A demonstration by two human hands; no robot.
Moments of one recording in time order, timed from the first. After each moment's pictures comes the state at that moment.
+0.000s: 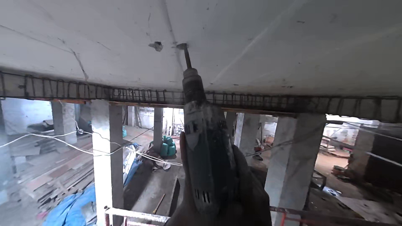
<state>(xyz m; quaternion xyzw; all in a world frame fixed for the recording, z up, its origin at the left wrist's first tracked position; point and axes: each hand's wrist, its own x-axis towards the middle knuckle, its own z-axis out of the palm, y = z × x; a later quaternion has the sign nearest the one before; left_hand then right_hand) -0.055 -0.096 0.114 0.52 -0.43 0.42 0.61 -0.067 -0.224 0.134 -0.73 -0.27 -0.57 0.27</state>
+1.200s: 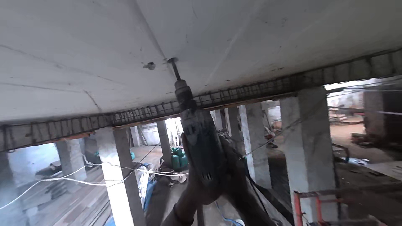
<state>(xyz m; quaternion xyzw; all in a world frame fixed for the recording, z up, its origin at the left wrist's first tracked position) 0.006 -0.040 0.125 0.59 -0.47 0.40 0.51 0.020 -0.160 0.110 -0.64 -0.26 -0.60 0.41</state>
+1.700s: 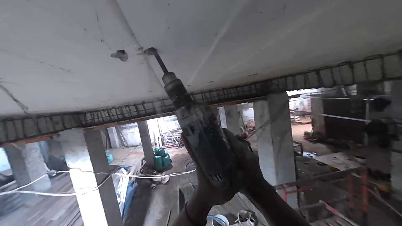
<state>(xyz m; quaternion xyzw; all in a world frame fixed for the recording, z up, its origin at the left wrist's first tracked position) 0.045 -0.112 0.113 0.52 -0.46 0.40 0.60 0.034 -0.237 0.137 -0.68 -0.27 -0.63 0.25</state>
